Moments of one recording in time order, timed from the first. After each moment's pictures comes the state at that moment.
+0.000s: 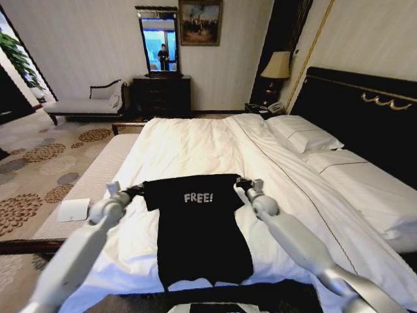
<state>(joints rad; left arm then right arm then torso) 0.87 -0.97 -0.28 -1.56 -0.96 0.45 -0.18 -0.63 1.06 -0.09 1.32 0.66 -0.15 0.22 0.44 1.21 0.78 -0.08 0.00</state>
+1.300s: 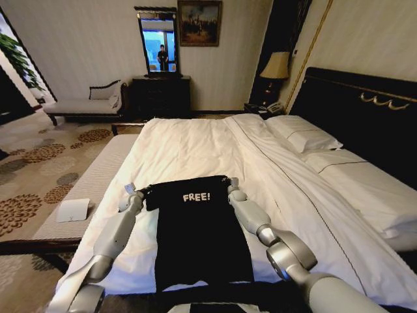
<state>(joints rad) 0.63 -1.17 -0.31 -1.06 -0.87 0.36 -0.13 -0.32 1.44 0.00 0.50 0.46 0.11 0.03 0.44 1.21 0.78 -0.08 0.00</state>
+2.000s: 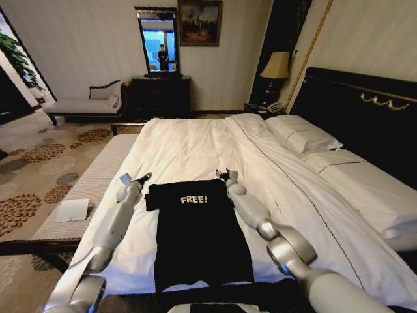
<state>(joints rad) 0.64 -1.11 -0.39 -1.19 -0.99 0.35 -0.24 -0.43 1.37 -0.08 0.76 0.60 0.06 0.06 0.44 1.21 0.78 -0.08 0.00</state>
